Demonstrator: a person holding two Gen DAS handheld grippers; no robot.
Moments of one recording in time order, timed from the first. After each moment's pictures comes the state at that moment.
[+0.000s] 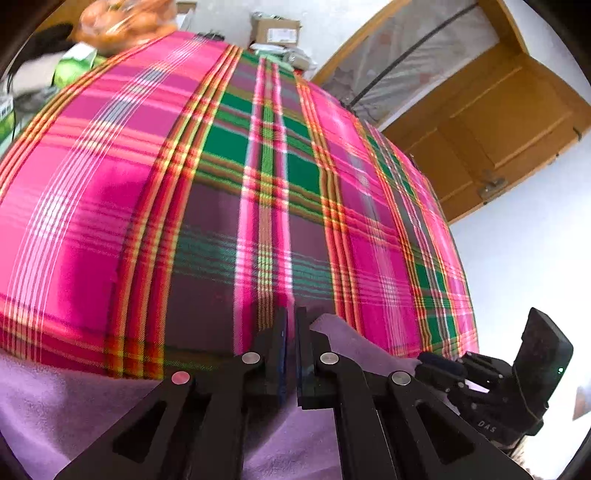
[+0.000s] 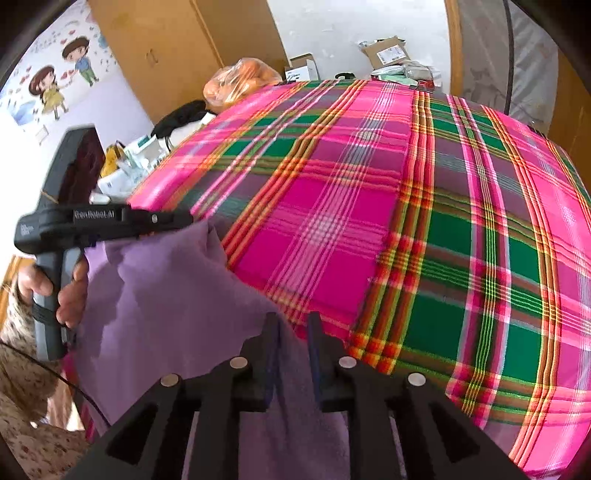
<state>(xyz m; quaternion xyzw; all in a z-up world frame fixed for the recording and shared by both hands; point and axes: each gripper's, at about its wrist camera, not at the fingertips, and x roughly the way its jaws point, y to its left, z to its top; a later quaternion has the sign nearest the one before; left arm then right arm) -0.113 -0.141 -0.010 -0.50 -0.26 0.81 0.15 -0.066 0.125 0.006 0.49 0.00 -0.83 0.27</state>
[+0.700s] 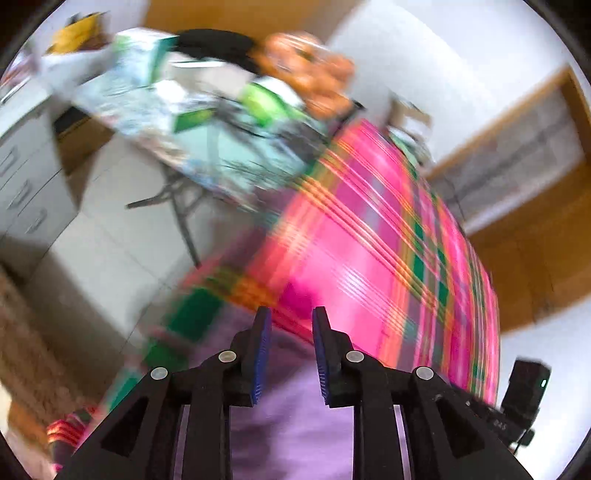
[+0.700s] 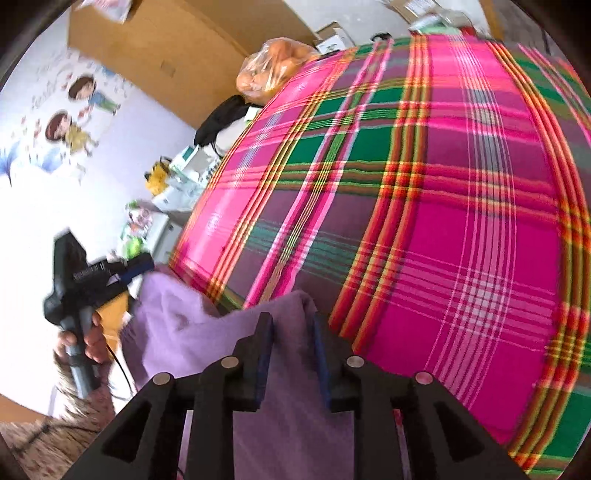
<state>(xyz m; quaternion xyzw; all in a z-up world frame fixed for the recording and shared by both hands) -0.033 -0.325 0.017 -0.45 -0.36 0.82 -0.08 -0.132 0.040 -0.015 0.55 -0.13 -0.74 0.36</state>
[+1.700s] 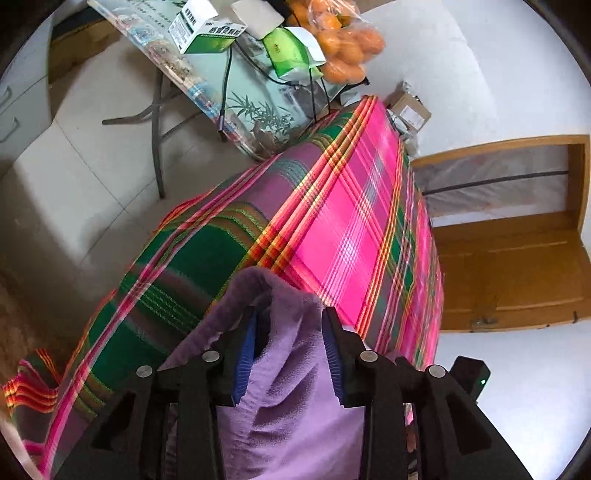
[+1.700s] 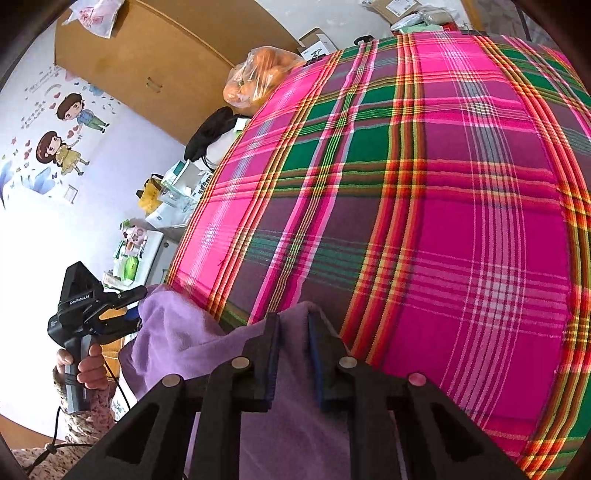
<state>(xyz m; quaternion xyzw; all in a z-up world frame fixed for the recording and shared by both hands) -0.016 -0.354 -0.011 -0.47 -0.49 0.73 0.01 -0.129 0.039 -0.015 0.55 -0.14 -0.75 0.34</state>
